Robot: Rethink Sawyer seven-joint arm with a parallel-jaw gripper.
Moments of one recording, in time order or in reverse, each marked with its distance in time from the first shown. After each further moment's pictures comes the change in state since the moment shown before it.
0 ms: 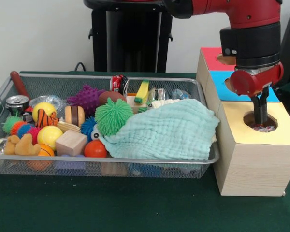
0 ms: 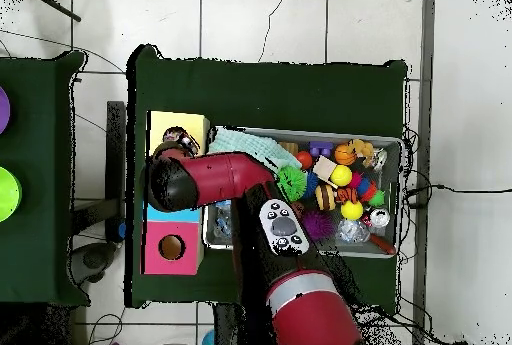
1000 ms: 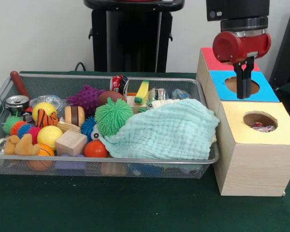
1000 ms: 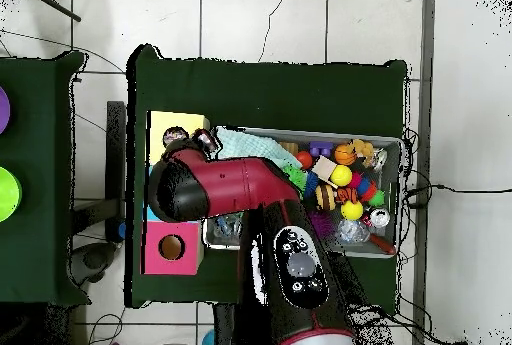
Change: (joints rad) arm 0.000 -0.157 -0.077 0.048 -0.001 0.030 0.000
